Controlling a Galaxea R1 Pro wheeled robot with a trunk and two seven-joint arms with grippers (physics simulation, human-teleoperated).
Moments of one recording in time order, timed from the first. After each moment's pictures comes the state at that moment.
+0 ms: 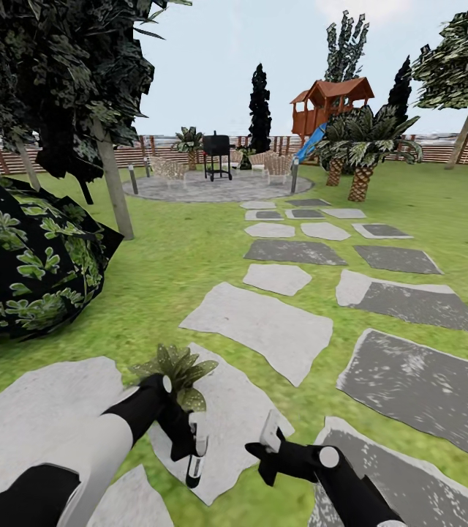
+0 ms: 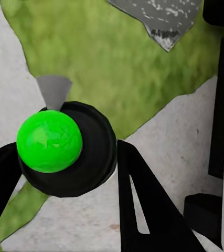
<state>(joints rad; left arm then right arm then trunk) -0.84 -0.08 -0.19 -0.38 -0.96 0.11 -1.23 -0.45 0.04 0.12 -0.67 0.45 -0.22 0.78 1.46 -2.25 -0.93</state>
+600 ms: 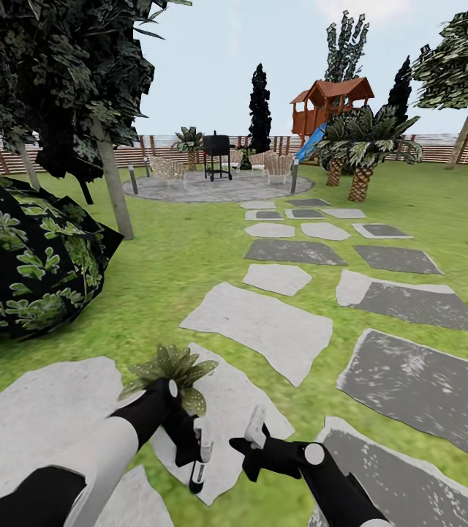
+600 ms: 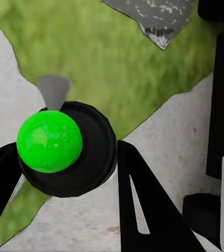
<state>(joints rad) -0.83 -0.10 -0.19 -0.36 -0.99 0.10 -1.22 -0.45 0.11 0.12 -0.70 0.45 -0.22 0.79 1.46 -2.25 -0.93</state>
